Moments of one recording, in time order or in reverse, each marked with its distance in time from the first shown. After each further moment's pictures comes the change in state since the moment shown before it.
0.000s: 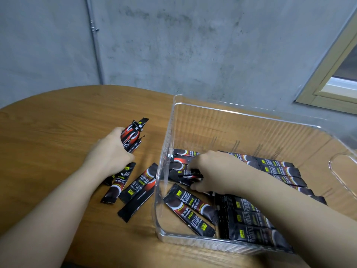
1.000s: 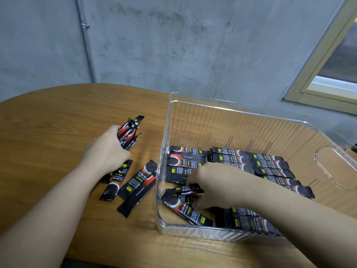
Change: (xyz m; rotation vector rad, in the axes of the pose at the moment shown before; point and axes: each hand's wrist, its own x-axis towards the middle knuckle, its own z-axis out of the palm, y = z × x) left_hand -0.003 0.003 -0.003 -0.020 -0.017 0.016; right_hand -0.030 -0.018 0.001 -0.005 -0.096 -0.020
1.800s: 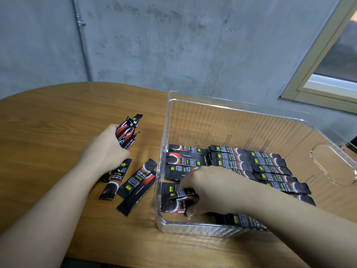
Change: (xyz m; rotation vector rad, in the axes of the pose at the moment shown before) left_hand 0.000 -0.002 0.001 -0.012 0.012 0.016; right_hand -0.004 -0.011 0.003 0.032 -0.006 -0.084
